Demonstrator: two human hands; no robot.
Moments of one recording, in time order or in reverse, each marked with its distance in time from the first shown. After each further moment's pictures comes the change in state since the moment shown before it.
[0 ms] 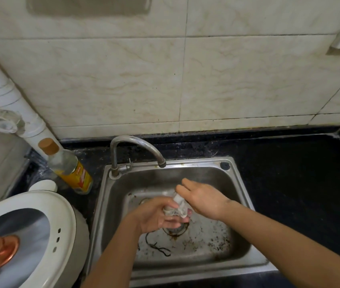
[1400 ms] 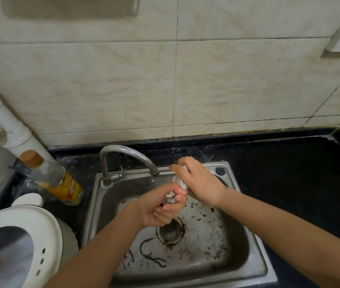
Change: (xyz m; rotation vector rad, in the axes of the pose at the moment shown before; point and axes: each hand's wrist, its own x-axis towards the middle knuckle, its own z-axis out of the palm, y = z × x) left_hand 0.009 0.059 0.027 0.000 -0.383 -0.101; right_hand 0.028 0.041 -0.017 0.008 0.418 -0.026
